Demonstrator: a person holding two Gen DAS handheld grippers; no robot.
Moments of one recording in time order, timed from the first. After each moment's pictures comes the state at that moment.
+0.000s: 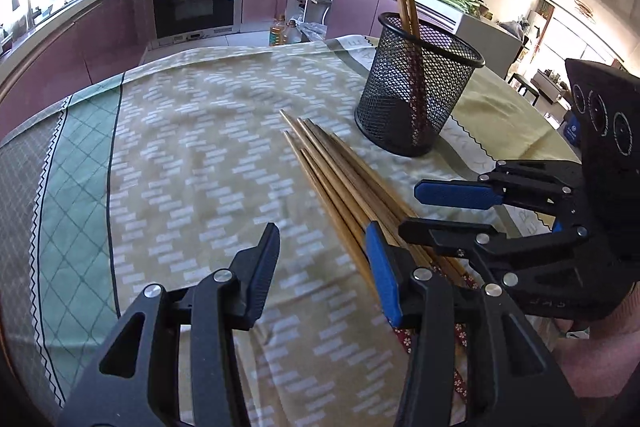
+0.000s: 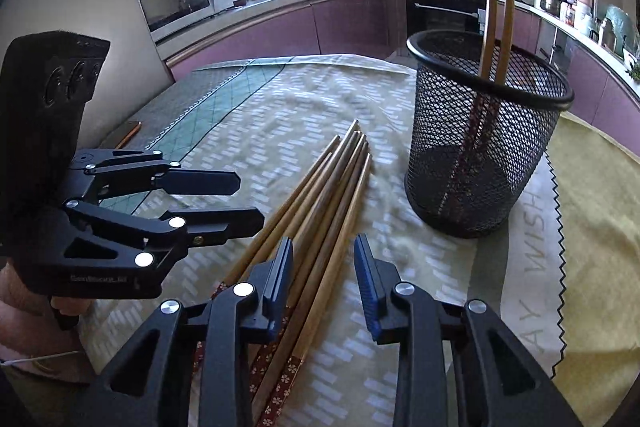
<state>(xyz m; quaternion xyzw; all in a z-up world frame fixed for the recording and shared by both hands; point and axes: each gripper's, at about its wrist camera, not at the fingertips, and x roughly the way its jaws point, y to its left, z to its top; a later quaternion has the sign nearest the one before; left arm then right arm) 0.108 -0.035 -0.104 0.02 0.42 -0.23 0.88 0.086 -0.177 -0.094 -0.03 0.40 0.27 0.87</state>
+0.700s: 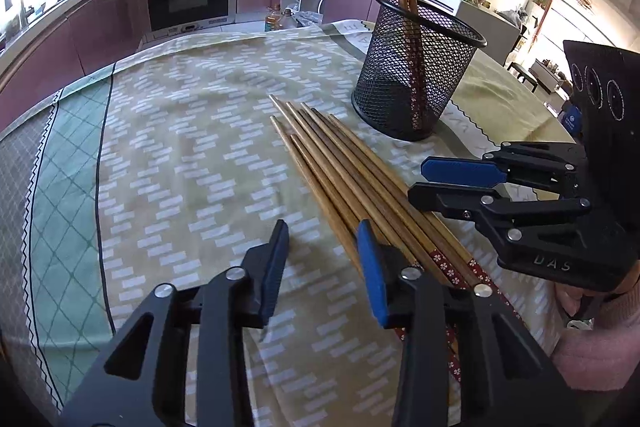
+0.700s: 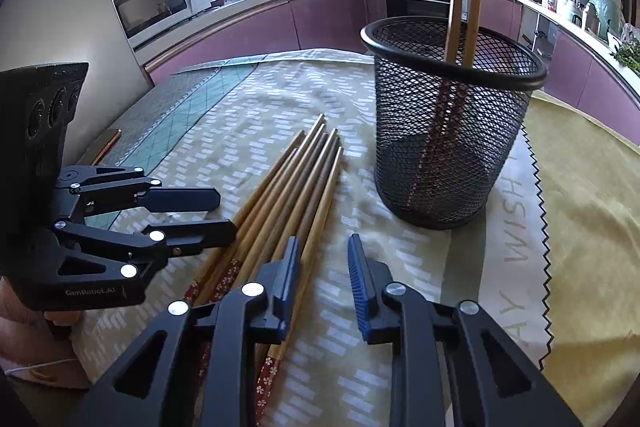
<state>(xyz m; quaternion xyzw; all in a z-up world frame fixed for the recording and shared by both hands) 0.112 -0.040 -0.114 0.03 0.44 -0.24 0.86 0.092 -0.186 -0.101 -0.02 0.42 0.24 0.88</state>
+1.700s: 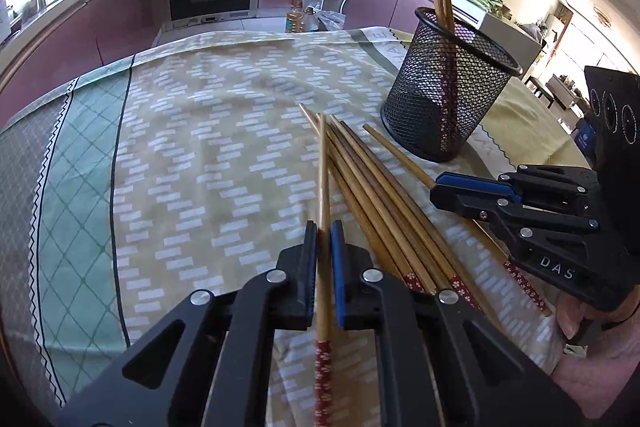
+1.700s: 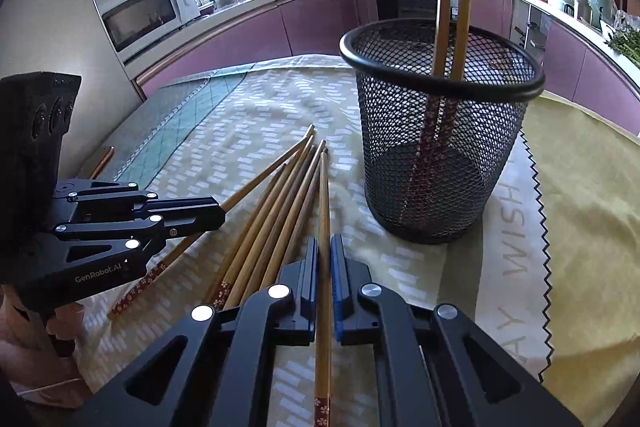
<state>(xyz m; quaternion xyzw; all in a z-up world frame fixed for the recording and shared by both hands) 0.129 -0.033 -0.114 0.01 0.45 -0.20 0.87 0.103 -0.188 -0.097 0.00 0.41 0.23 0.88</state>
